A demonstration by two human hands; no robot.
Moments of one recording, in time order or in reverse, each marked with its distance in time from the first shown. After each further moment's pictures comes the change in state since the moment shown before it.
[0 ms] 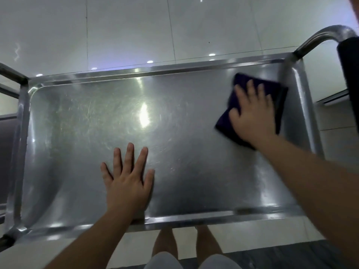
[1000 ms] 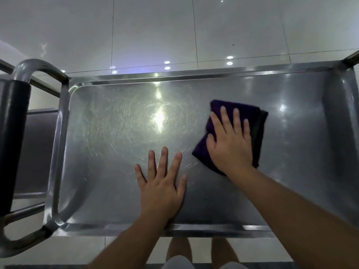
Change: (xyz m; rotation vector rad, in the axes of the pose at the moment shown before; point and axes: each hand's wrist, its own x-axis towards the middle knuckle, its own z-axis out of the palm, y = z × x) left_hand 0.003 -0.006 0.000 0.038 -0.020 0.023; right_hand -0.053 -0.155 0.039 -0.015 -0.009 -0.153
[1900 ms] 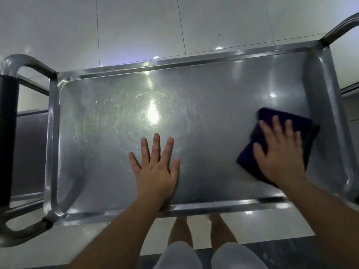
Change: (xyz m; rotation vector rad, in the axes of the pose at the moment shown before) left_hand -0.004 -0.001 0.000 -0.050 0.014 0.016; right_hand -0.101 0.135 0.004 -0.016 0.023 0.191
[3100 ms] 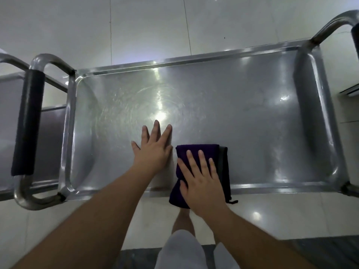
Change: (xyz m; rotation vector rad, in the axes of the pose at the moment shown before) left_hand 0.010 0.001 -0.037 0.004 -0.249 -0.009; right_hand -0.130 -0.149 0.045 0.060 -0.121 -0.419
